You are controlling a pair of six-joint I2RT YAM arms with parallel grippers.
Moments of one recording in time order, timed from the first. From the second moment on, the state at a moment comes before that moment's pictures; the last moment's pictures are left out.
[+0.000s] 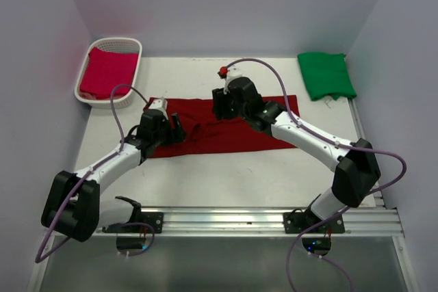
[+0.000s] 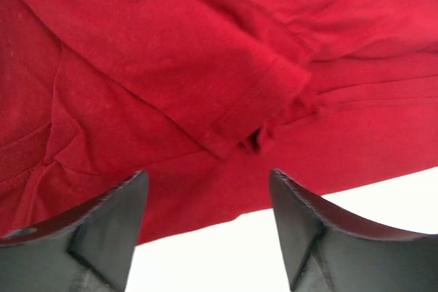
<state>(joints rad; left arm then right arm) -0.32 1.21 0.60 -0.08 0.02 -0.52 0.77 1.60 1.32 -0.28 0.12 0.30</state>
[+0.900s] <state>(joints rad) -0.42 1.48 0.68 0.04 -0.10 -0.52 0.77 1.57 1.22 -0.30 0.17 0.31</state>
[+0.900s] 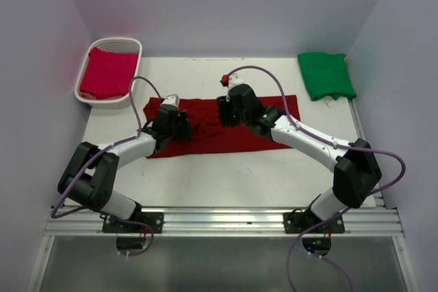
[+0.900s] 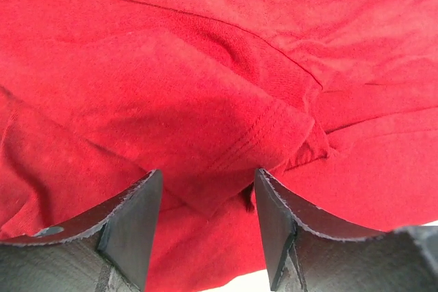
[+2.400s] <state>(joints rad) -0.45 1.44 0.92 -0.41 -0.28 -0.49 0.75 1.56 1.20 -0.30 0.16 0.31</state>
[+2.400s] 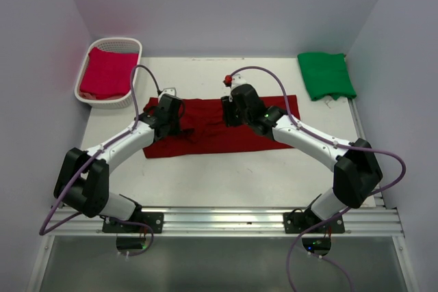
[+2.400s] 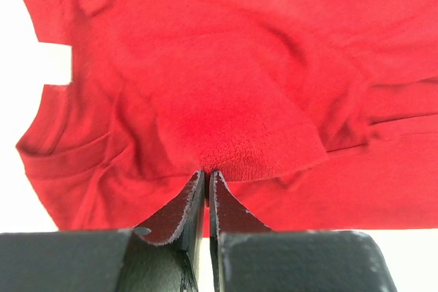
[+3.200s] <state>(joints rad) -0.45 1.43 0.92 -0.61 -0.38 -0.49 0.74 1.62 1.21 -0.33 0.02 0.31</state>
